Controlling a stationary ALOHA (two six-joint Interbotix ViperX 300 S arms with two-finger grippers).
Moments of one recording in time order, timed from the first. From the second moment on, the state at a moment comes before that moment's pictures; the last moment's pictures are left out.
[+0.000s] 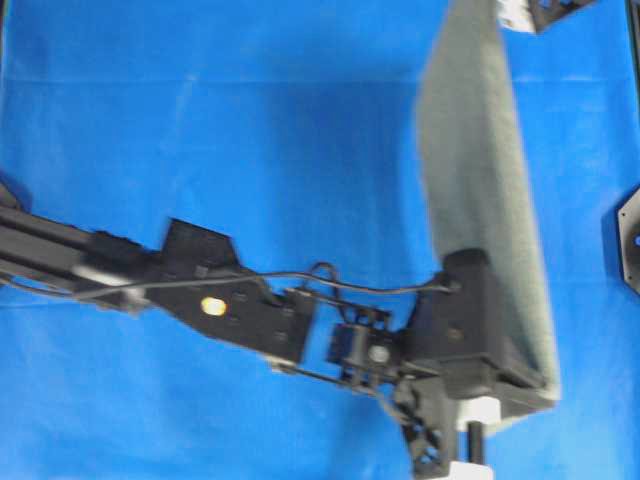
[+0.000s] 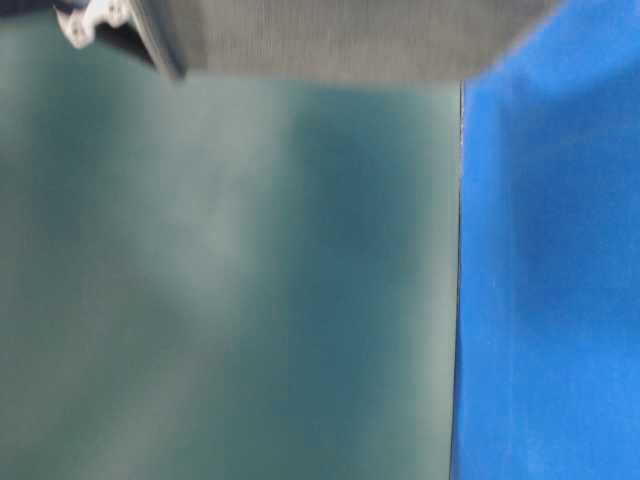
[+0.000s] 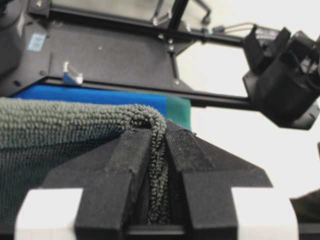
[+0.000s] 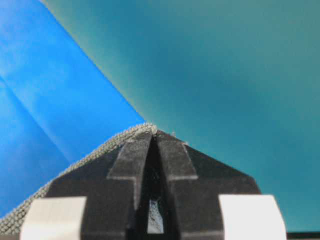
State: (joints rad) left arm -0.29 0.41 -0.28 -0.02 0.16 -0.30; right arm -0.54 -0.56 0.62 -0.59 0.49 0.58
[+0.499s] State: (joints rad) left arm -0.29 0.35 0.01 -0.04 0.06 -0.52; right arm -0.54 -0.26 0.60 -0.59 0.42 0.58
